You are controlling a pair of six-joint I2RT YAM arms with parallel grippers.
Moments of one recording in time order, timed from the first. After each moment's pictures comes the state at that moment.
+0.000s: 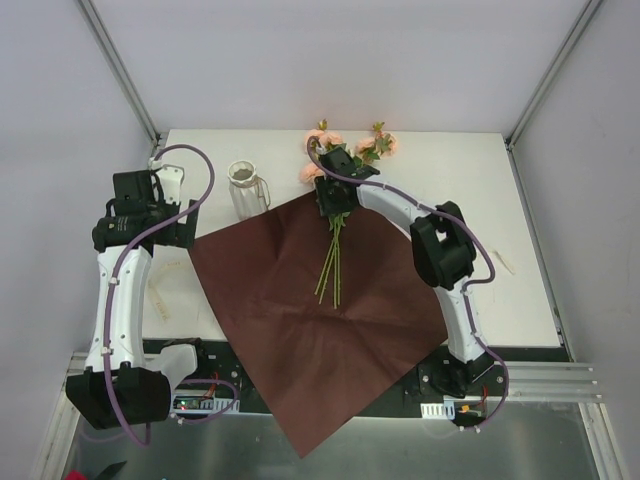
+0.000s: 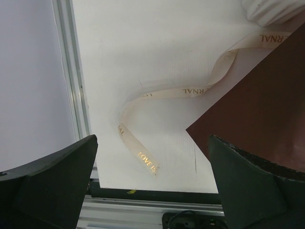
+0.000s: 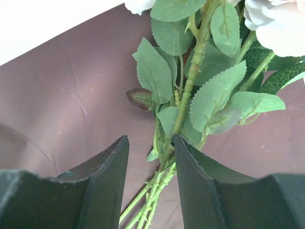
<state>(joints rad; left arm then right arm) 0.15 1.07 1.16 -0.93 0.02 0.30 0.64 2.23 1.83 -0.59 0.07 0.33</state>
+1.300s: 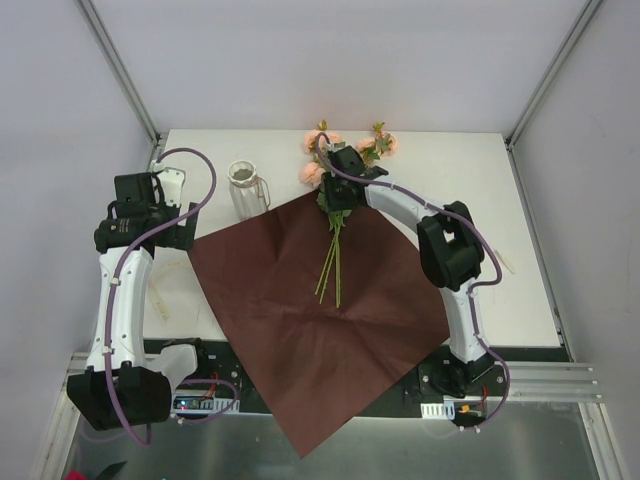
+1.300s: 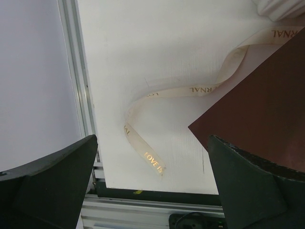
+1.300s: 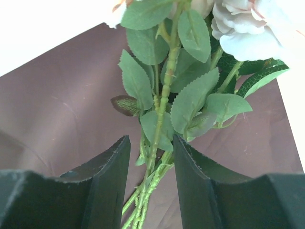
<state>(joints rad) 0.16 1.06 1.12 -0.91 -0.01 0.33 0.61 2.16 1.74 -0.51 0.05 0.33</state>
